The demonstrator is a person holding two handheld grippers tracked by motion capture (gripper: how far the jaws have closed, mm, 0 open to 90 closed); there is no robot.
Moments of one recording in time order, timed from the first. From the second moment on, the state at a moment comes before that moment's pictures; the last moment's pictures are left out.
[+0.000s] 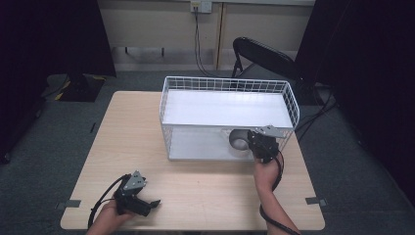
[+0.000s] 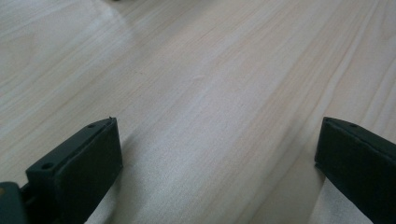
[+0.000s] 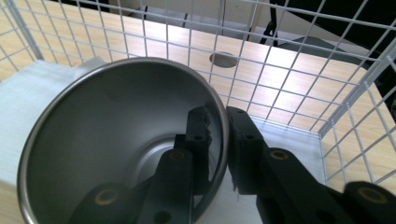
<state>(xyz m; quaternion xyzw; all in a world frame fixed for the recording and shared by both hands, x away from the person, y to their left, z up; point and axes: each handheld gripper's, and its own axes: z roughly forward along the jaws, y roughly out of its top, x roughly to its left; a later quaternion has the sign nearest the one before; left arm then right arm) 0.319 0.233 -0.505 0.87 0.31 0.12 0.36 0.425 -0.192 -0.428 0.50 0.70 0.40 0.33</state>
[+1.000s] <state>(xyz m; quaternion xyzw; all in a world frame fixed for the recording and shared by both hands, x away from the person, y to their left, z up) 0.319 0.233 -0.505 0.87 0.31 0.12 0.36 0.414 -0.203 -0.408 0.50 0.70 0.42 0.28</state>
